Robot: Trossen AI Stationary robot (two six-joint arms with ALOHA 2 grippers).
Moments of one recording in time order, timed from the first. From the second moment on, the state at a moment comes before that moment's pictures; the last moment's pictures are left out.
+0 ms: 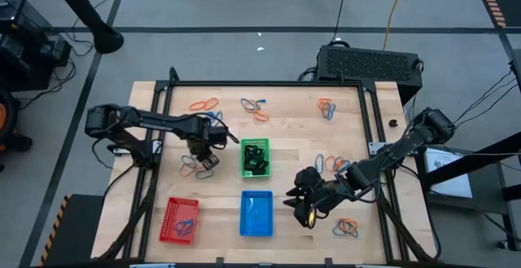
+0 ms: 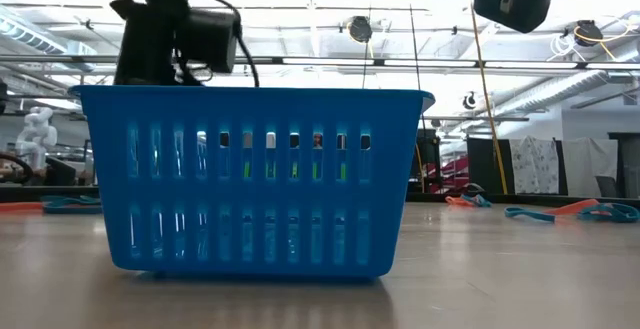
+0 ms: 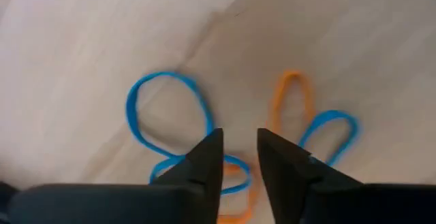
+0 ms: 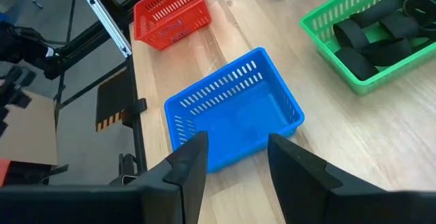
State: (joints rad) left arm 0.14 1.50 0.86 -1.00 0.06 -0.57; right arm 0.55 1.48 1.06 -0.28 0.36 0.96
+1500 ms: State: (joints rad) left arm -0.10 1.20 0.86 -0.85 0.38 -0.85; right arm 0.58 1.51 1.06 -0.27 0.36 0.96
